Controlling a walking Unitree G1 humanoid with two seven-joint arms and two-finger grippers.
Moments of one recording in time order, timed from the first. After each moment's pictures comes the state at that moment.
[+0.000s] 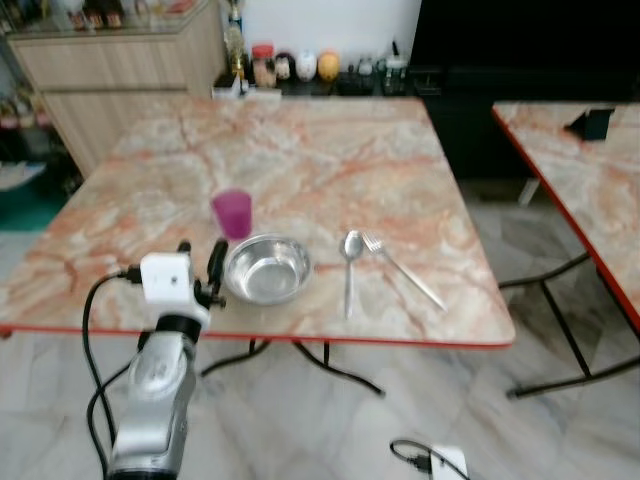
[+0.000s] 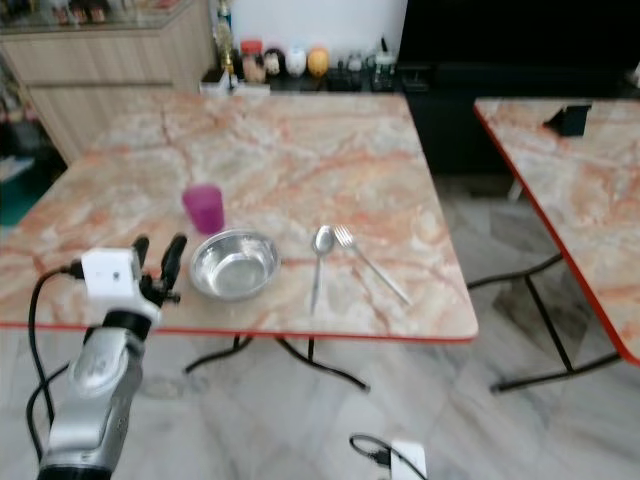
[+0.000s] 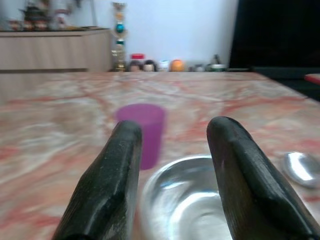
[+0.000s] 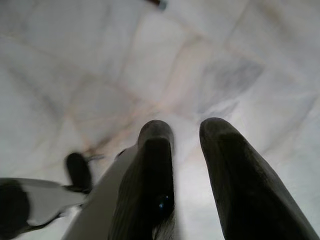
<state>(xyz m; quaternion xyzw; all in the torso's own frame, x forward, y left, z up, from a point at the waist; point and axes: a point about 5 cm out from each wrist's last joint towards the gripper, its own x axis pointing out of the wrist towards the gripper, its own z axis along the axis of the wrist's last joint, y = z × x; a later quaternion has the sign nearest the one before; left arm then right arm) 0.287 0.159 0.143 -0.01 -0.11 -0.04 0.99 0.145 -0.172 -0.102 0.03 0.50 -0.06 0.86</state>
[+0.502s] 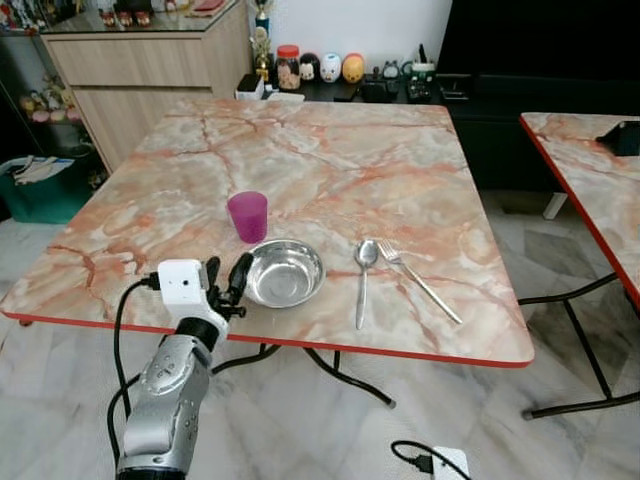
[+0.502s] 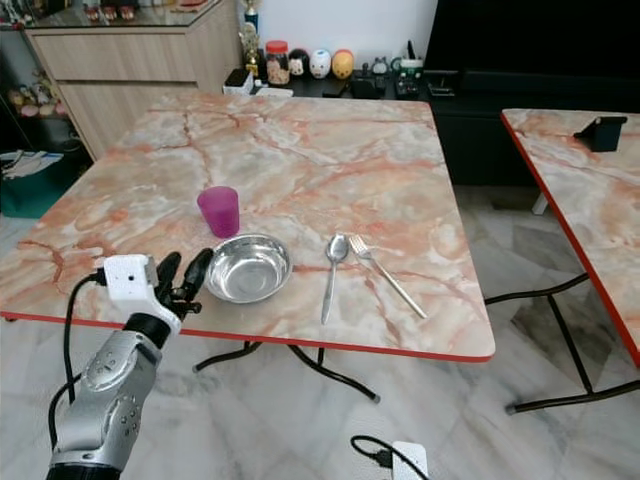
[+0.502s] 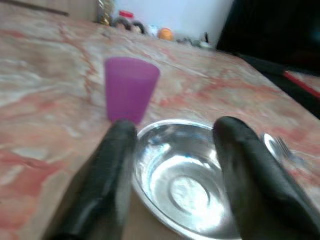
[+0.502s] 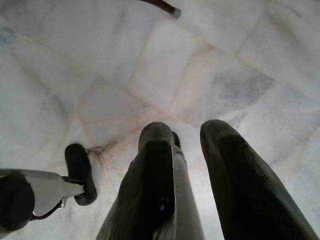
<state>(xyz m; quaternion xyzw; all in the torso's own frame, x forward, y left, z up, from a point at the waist) 0.290 0.164 0.127 -0.11 -0.02 -0.09 0.99 0.146 -0.167 -0.102 0.03 0.50 -0.06 0.86</state>
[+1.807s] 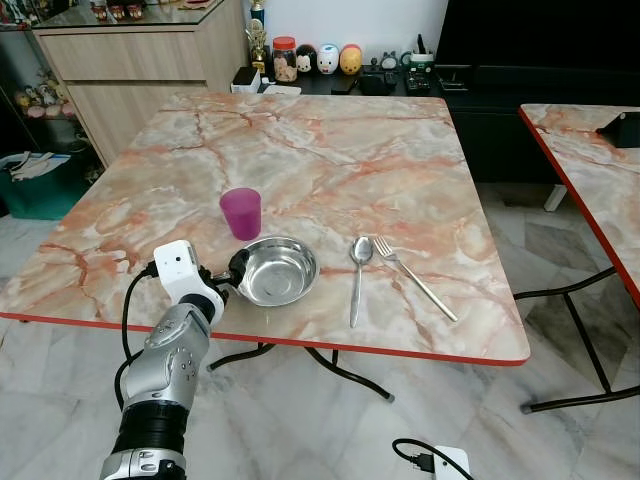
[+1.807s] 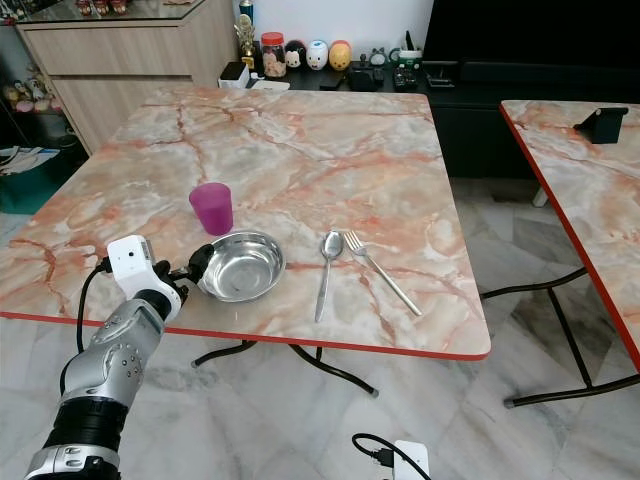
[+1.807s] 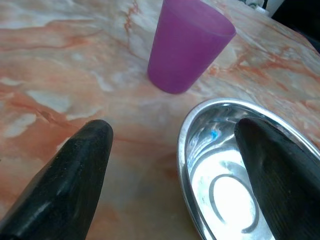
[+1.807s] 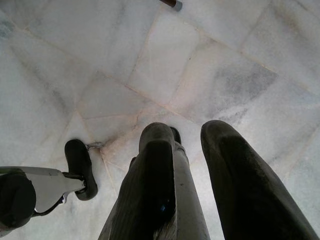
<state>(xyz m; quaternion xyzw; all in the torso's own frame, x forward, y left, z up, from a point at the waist) 0.333 0.176 0.115 -0.19 0.08 0.00 0.98 0.147 -0.165 -0.102 0.04 0.50 -0.06 0.86</state>
